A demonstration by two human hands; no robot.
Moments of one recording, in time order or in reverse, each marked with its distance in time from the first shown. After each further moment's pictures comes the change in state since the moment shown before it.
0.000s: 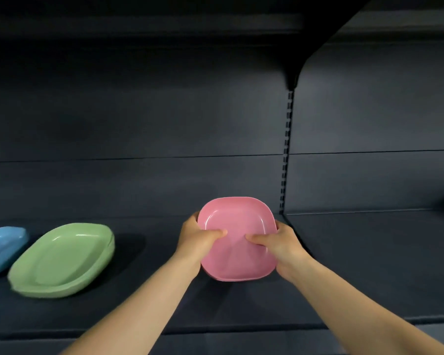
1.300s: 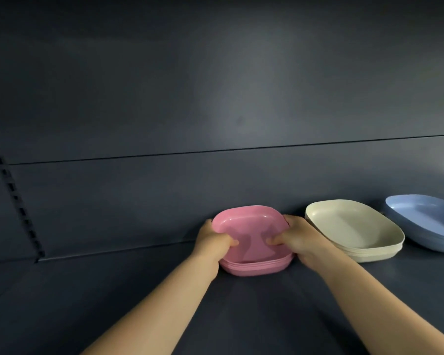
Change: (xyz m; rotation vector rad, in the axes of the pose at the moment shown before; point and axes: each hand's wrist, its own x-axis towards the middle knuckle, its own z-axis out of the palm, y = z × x) left_hand 0.062 0.010 0.596 0.092 -0.195 -0.149; right_hand 0.238 -0.017 -0.549 -0.372 0.087 0.051
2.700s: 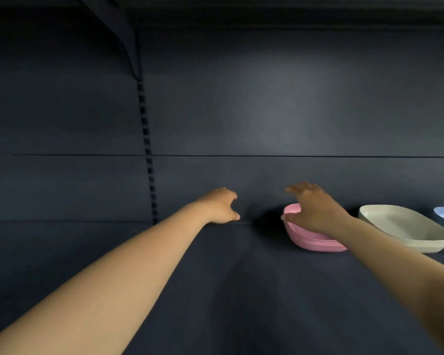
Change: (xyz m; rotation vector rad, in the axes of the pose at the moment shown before) left_hand -0.072 0.048 -0.193 1.067 -0.118 0.369; right_hand -0.115 -0.108 0.085 -1.056 0.064 -0.544
